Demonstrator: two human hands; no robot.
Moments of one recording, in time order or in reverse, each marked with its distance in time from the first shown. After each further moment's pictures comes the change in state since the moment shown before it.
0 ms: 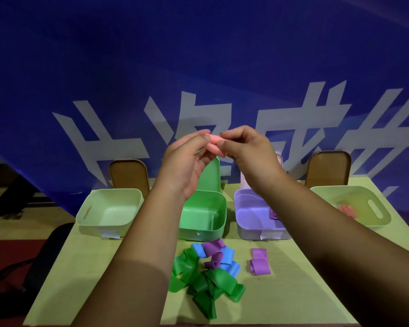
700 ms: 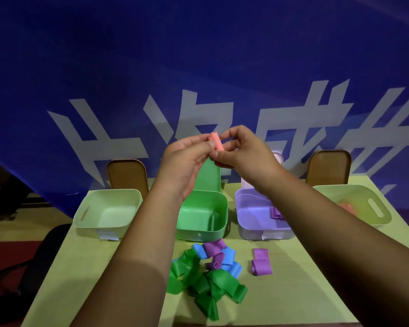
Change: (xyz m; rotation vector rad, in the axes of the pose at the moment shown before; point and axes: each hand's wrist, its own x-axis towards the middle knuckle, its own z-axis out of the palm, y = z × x) left_hand 0.010 -0.001 -0.016 0.096 -0.082 -0.003; right_hand 0.010 0.005 0.007 -0.165 -0.149 0.020
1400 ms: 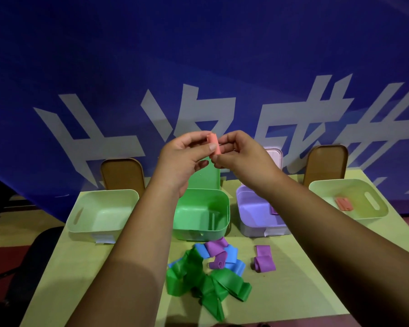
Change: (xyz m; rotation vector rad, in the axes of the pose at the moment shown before) left_hand 0.021 -0.005 -0.036 0.186 -0.004 -0.030; right_hand 0.008 0.015 0.025 -0.056 0.027 0.034
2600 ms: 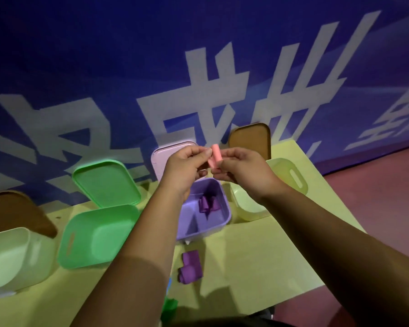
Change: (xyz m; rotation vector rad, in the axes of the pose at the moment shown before) left_hand 0.112 -0.152 0.277 0.122 -0.149 -0.247; right_hand 0.004 0.149 -0.265 0.341 0.149 0.303
